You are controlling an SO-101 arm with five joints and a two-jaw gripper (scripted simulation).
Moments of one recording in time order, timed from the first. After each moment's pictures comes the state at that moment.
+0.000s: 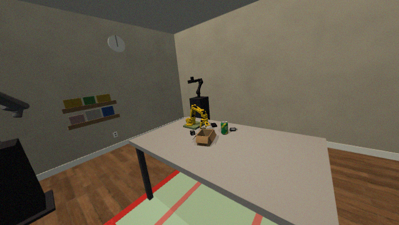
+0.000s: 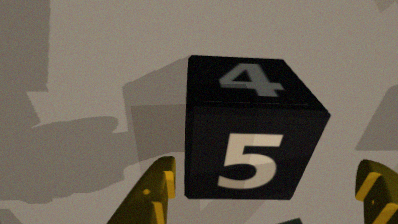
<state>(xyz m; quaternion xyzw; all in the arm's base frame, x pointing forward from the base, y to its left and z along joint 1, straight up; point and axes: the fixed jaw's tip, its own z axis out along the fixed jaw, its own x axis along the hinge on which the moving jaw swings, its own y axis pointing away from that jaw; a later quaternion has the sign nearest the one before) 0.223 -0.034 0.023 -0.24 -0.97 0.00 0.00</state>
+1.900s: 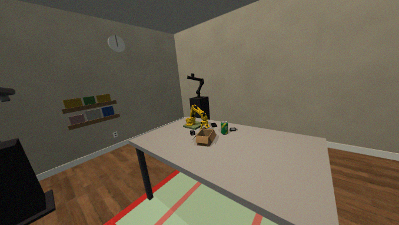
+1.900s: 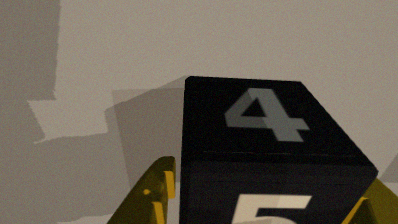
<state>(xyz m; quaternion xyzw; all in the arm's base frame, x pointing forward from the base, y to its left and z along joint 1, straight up) 0.222 -0.034 0.002 -0.23 -0.97 0.00 0.00</state>
